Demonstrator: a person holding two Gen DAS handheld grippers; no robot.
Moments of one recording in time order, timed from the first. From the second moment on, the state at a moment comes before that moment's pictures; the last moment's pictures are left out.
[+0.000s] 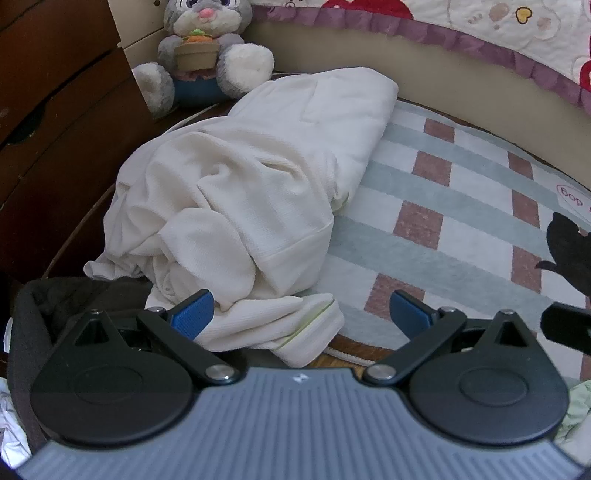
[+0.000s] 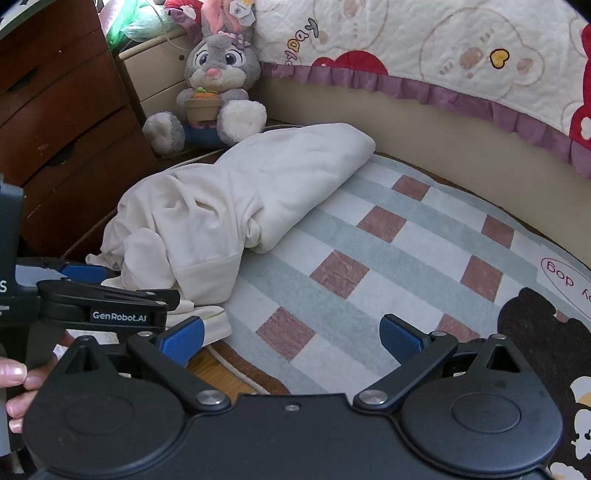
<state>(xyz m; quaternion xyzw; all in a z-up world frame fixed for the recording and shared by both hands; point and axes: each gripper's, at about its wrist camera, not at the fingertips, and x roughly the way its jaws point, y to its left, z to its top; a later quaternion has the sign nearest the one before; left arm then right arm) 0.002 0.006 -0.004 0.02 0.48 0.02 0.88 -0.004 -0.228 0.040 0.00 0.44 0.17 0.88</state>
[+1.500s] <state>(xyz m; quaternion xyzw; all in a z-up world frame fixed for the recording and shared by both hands) 0.121 0.132 -0.068 -0.15 0.47 0.12 0.86 0.106 -0.178 -0.078 0.21 0.42 0.26 0.85</state>
